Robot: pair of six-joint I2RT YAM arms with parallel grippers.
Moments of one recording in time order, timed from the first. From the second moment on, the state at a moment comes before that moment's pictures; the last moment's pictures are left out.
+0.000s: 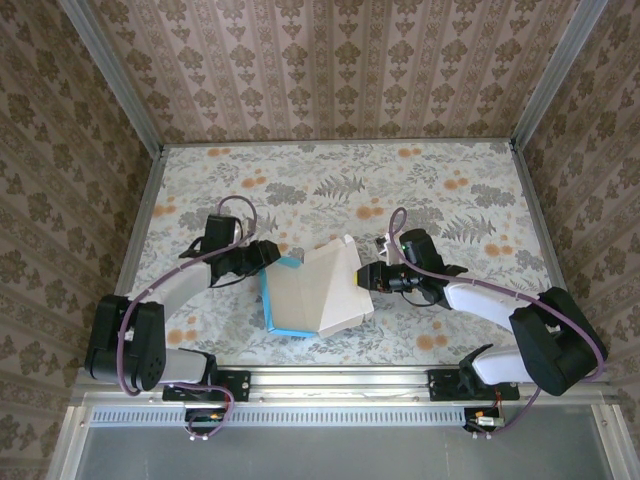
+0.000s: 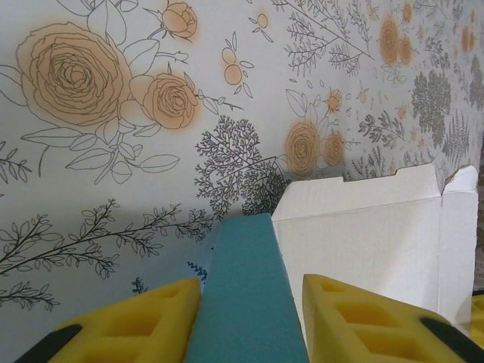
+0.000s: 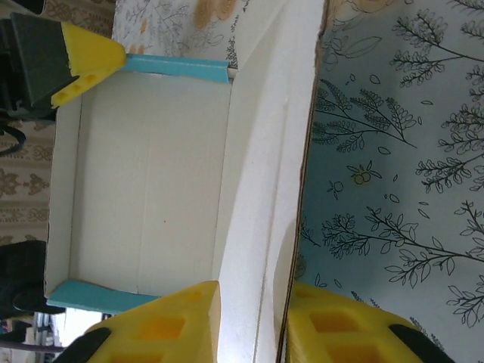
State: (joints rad) left arm -0.27 1.34 0.65 -0.20 0.53 -0.64; right arm 0.48 1.34 0.53 0.10 -0.61 0.66
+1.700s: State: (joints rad) left arm -0.40 1.71 1.31 -0.56 0.98 0.63; right arm 0.52 1.43 1.28 -0.98 -0.37 -0.09
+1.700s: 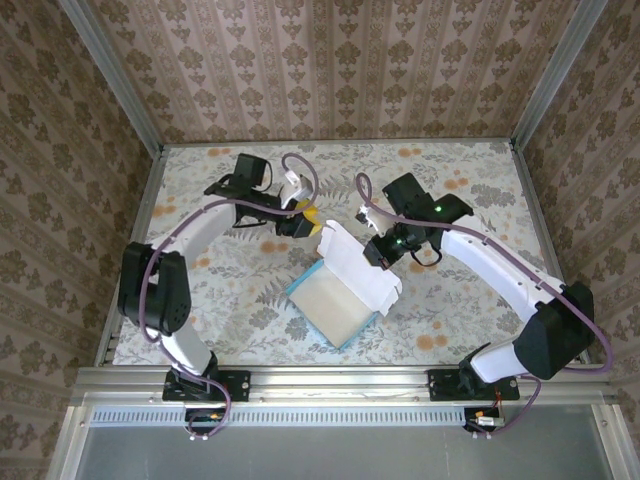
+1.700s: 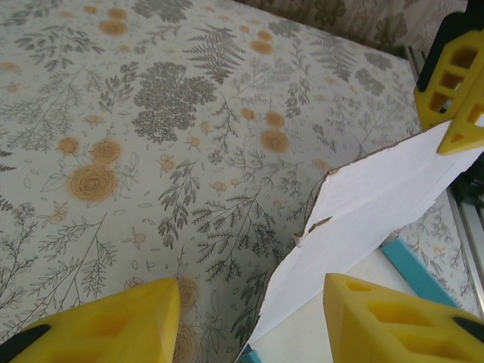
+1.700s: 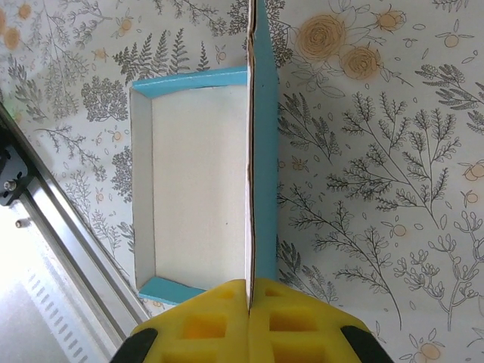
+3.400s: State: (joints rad) left arm -0.50 1.57 1.11 -0.52 0.72 0.44; right arm 0.39 1.02 0.95 -0.83 -0.28 0.24
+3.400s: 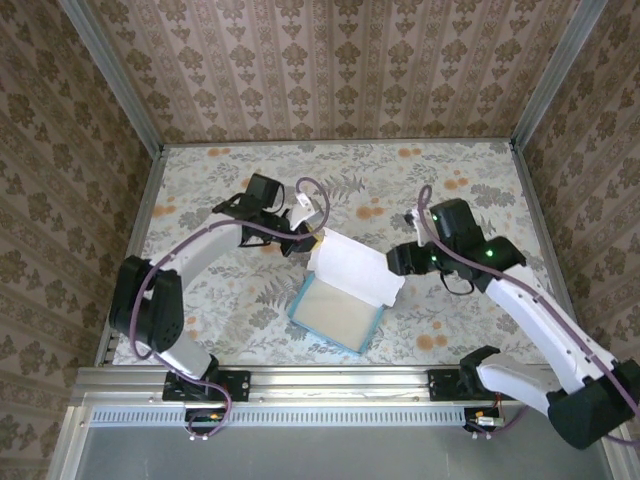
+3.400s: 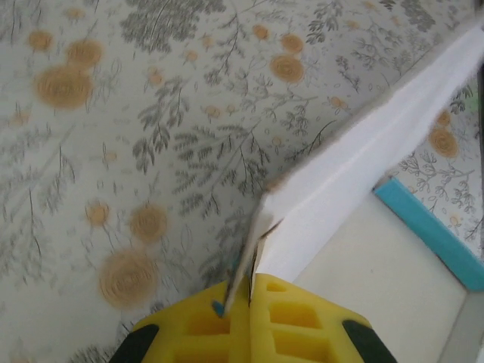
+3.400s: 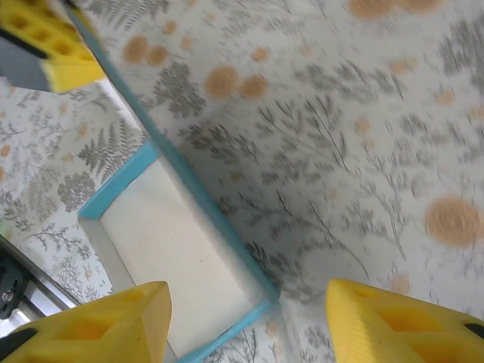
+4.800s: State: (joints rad) left arm -0.50 1.40 0.91 -0.41 0.56 0.21; right arm 0.45 1.13 0.82 -0.70 -0.30 0.30
